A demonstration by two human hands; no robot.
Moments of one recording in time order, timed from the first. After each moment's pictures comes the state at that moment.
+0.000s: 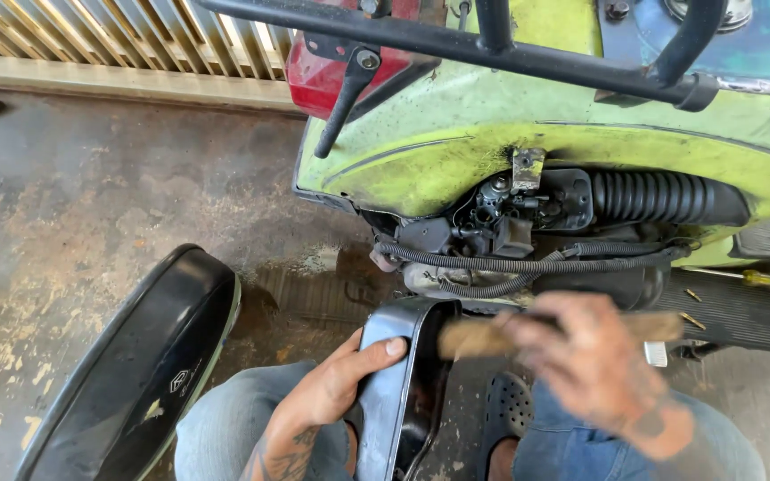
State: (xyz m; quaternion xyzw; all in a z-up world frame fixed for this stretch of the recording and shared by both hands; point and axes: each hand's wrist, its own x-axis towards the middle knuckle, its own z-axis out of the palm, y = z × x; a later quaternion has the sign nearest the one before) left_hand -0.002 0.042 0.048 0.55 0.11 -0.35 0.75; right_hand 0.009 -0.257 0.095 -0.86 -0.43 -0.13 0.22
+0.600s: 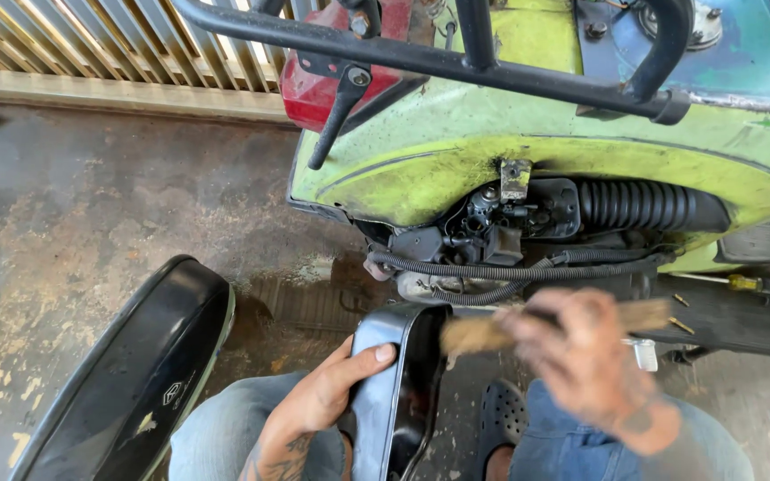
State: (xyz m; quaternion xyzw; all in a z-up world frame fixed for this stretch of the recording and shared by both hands) left_hand -0.002 0.045 0.036 0.51 0.15 -0.35 0.77; right_hand 0.009 -0.269 0.080 -0.89 -0.39 -0.18 0.15
